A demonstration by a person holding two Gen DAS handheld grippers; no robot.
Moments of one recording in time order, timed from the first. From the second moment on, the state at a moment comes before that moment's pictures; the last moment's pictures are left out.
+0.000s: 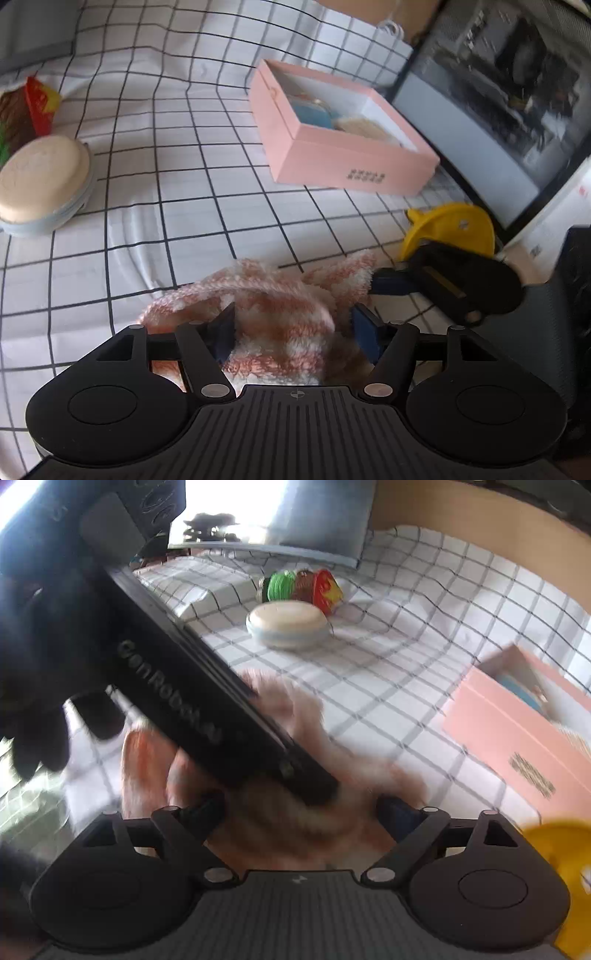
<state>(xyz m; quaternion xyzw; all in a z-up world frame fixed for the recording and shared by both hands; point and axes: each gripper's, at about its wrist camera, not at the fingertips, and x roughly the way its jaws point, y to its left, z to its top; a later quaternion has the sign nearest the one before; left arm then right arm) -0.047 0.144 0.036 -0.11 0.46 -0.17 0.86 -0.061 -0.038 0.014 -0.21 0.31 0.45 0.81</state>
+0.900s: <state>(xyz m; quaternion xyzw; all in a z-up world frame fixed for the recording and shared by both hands) -0.070 0.101 0.032 0.00 0.42 -0.08 0.90 -0.023 -0.139 0.040 -0.17 0.30 0.21 0.92</state>
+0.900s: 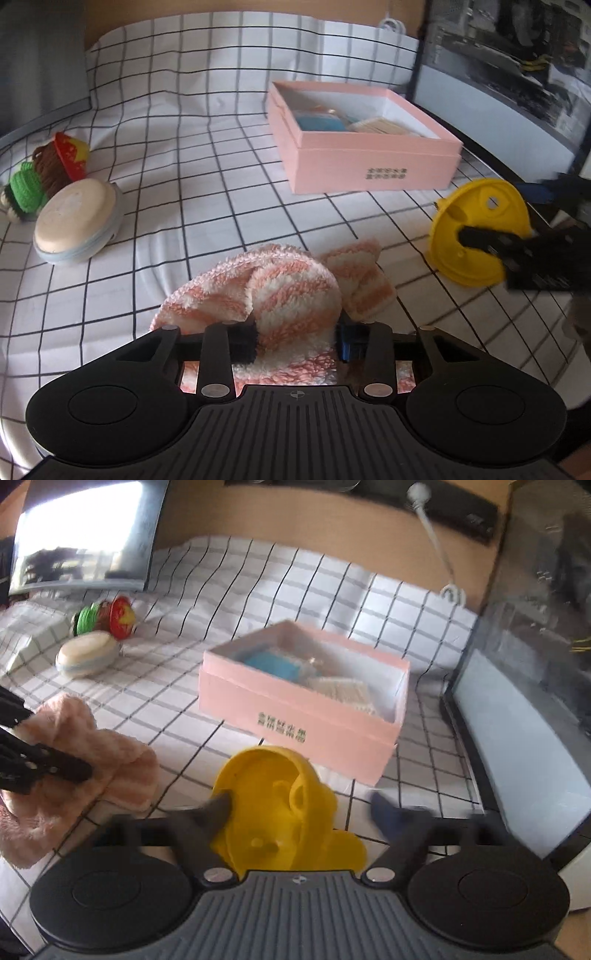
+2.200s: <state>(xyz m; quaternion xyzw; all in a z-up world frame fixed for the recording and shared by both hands) 0.145 0.040 0.101 -0.01 0.38 -0.21 0.90 -0.019 -0.200 0.128 -0.09 0.22 0.13 0.96</state>
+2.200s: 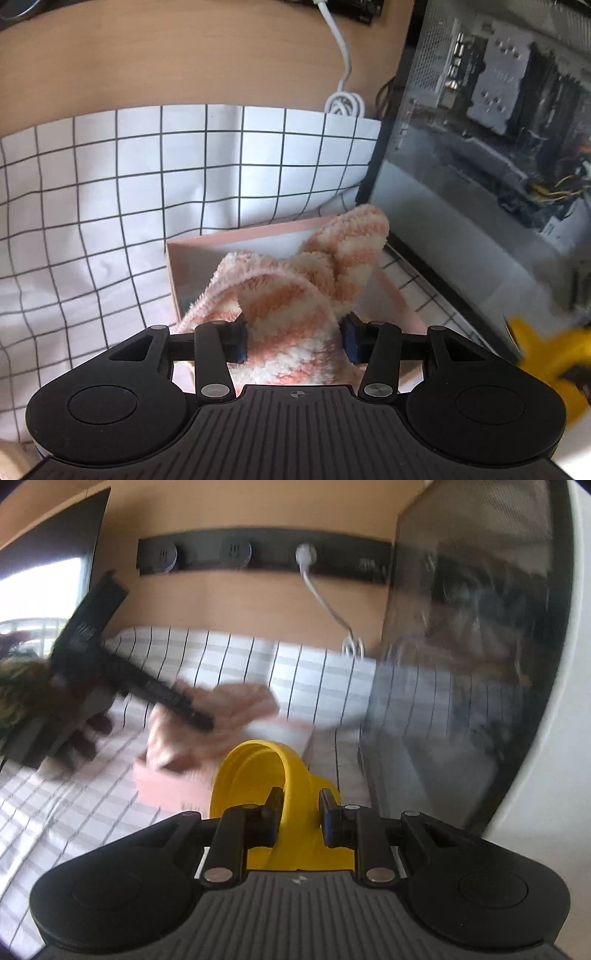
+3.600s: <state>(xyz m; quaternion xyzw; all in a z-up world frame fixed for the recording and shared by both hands) 0.119 0.081 0.104 0.00 0.35 -0.22 0.91 0.152 -0.105 0.067 -0.19 0.25 0.17 0.93</state>
